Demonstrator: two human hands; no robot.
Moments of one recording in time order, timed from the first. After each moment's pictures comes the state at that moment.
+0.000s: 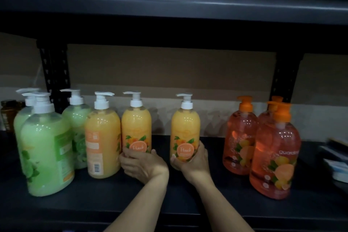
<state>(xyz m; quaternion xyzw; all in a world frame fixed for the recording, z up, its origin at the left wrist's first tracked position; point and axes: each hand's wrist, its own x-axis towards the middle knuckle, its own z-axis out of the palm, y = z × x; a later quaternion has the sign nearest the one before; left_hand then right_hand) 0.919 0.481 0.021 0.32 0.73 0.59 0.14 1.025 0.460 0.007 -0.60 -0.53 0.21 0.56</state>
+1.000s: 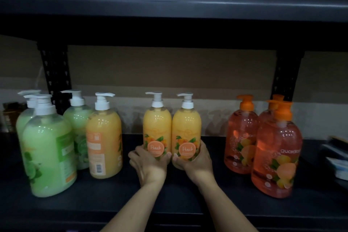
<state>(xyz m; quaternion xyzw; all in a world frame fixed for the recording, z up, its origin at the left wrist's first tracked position) 0.899 0.465 0.024 0.48 0.66 0.52 0.23 1.027 0.462 0.005 -0.59 -0.50 0.25 0.58</state>
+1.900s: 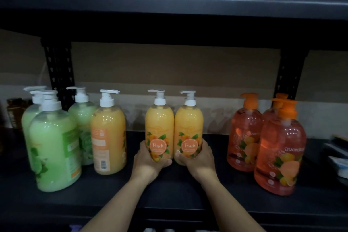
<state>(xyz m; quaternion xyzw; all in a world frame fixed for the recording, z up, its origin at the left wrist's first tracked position) 0.860 0.475 0.016 0.60 0.56 0.47 0.32 1.028 0.459 0.010 -0.62 -0.52 0.22 0.55</state>
